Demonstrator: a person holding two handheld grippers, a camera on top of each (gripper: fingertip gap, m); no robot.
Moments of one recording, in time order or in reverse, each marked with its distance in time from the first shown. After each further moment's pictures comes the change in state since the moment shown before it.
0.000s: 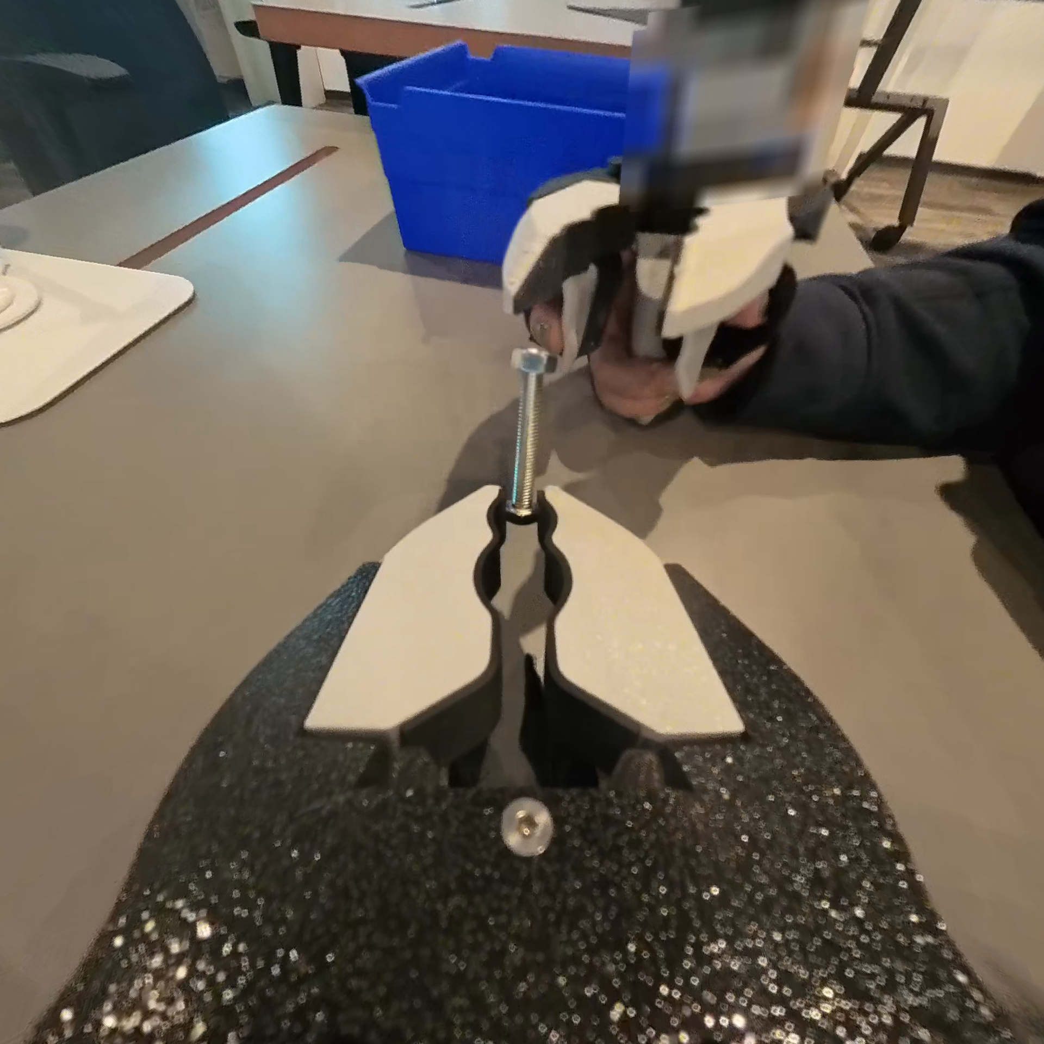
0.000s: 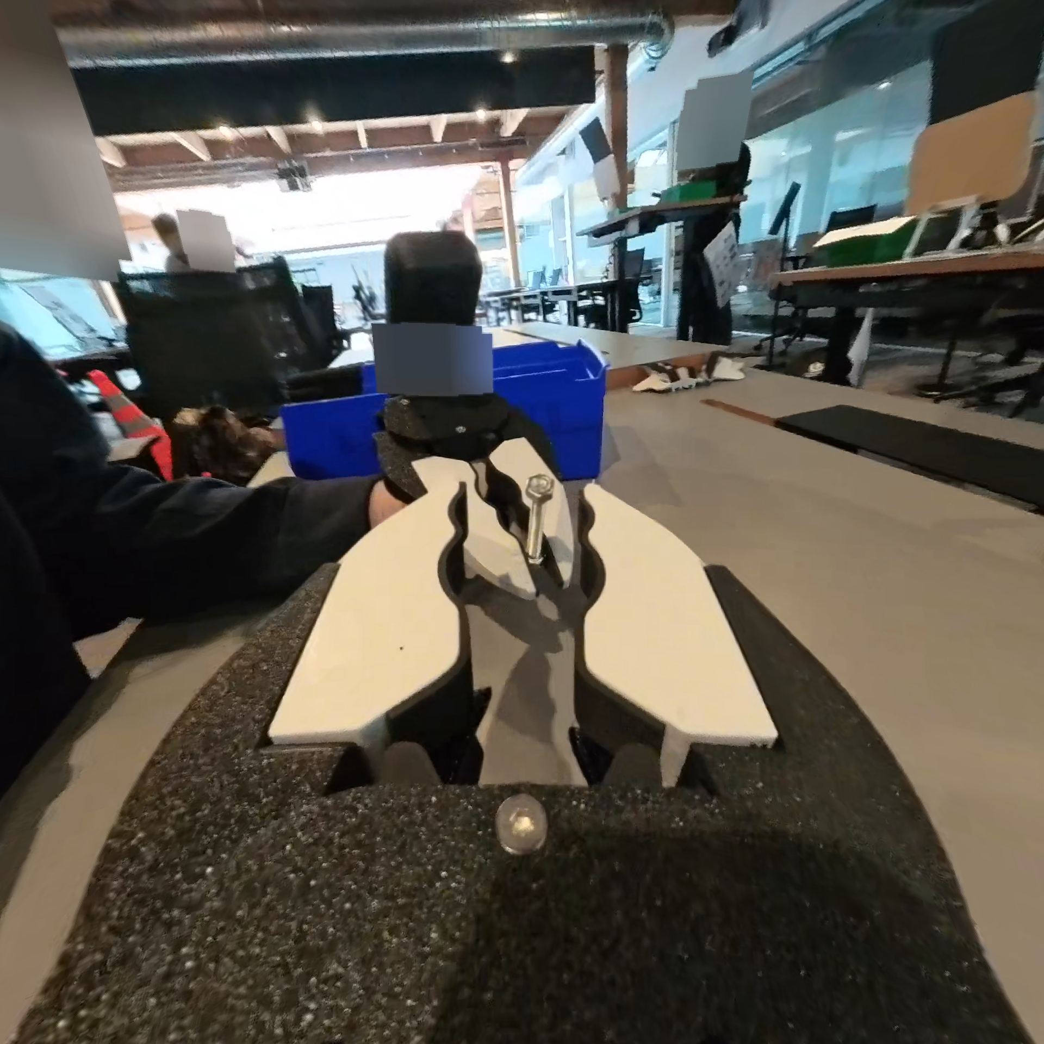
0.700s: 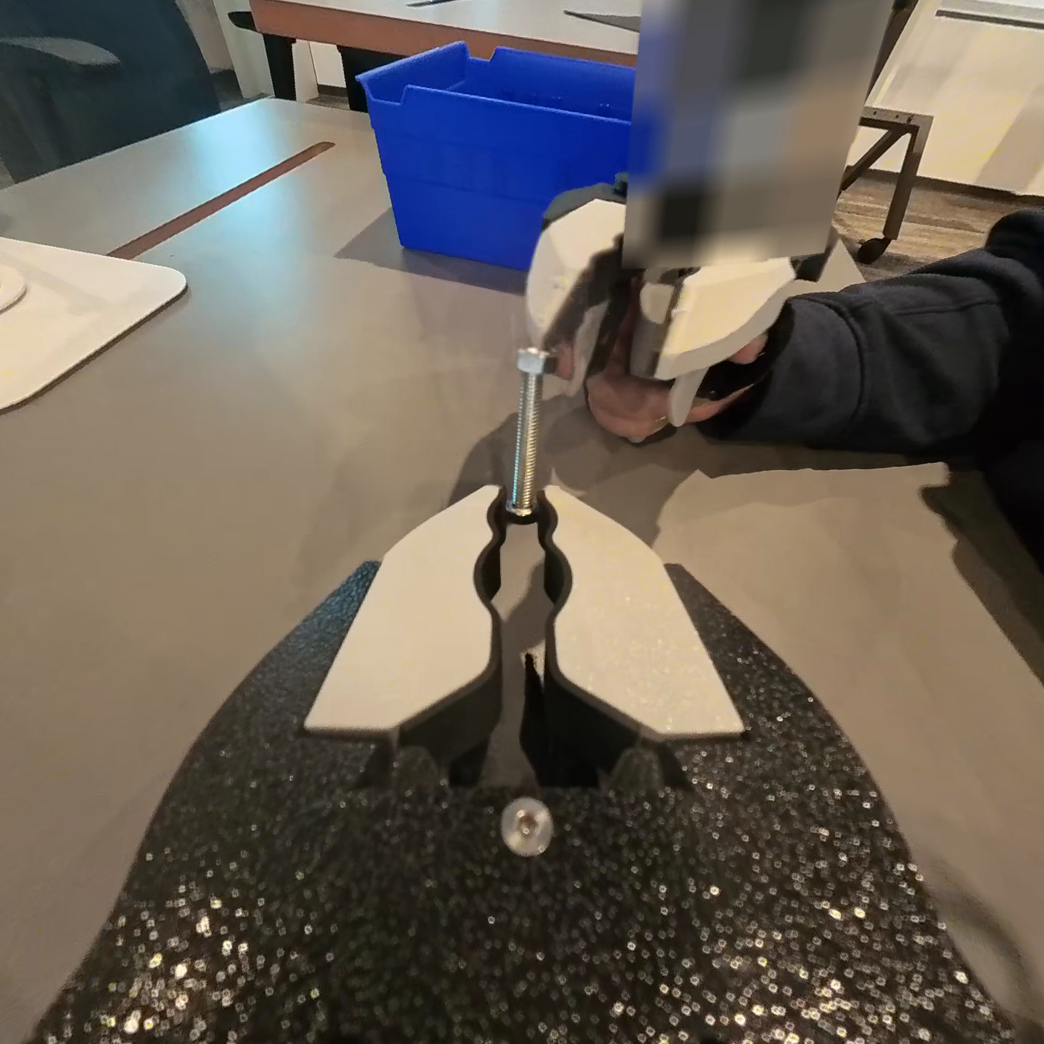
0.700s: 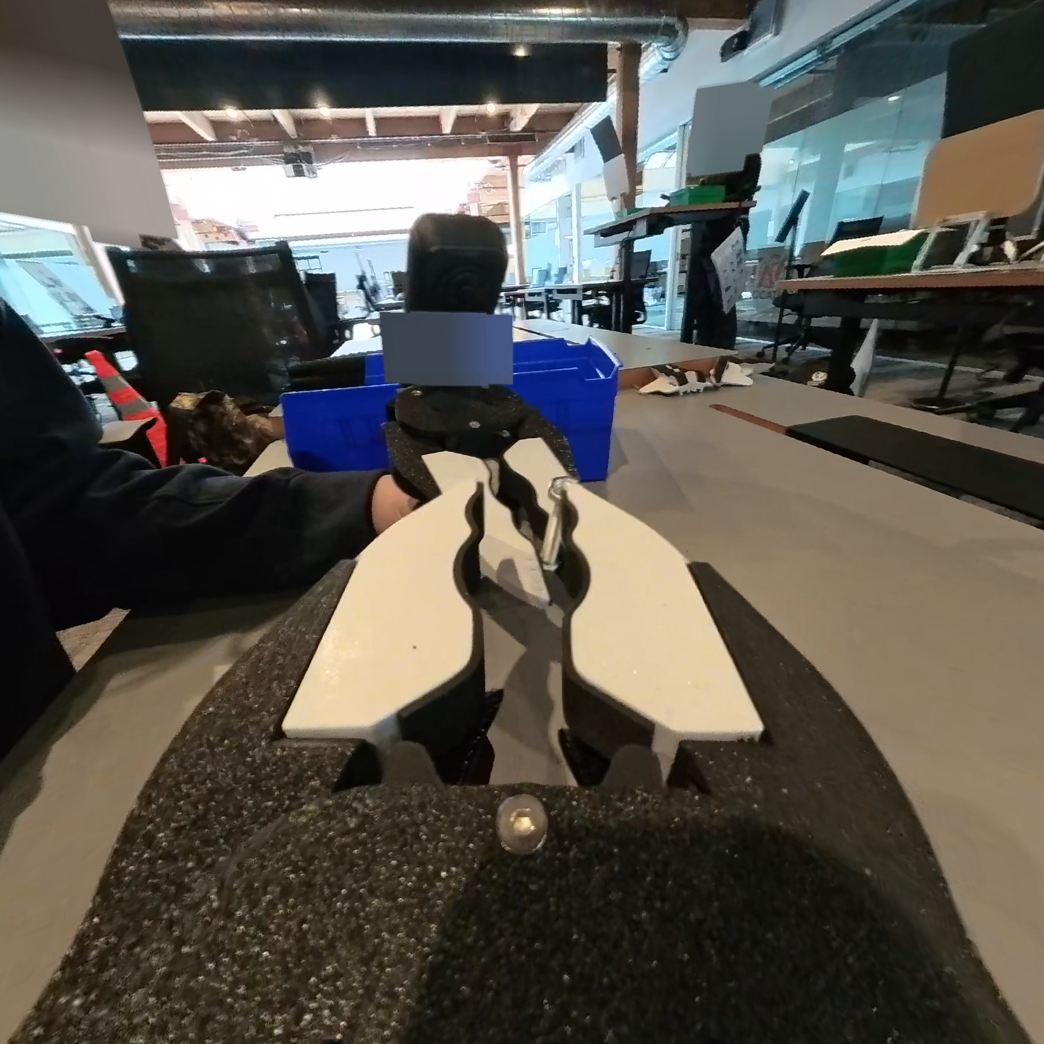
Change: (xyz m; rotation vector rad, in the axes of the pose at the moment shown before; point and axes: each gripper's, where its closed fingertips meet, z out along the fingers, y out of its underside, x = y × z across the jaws) left arm 0.000 0.000 -0.001 -0.001 0.014 -0.021; right arm -0.006 0.005 0.009 -0.005 -0.017 -0.034
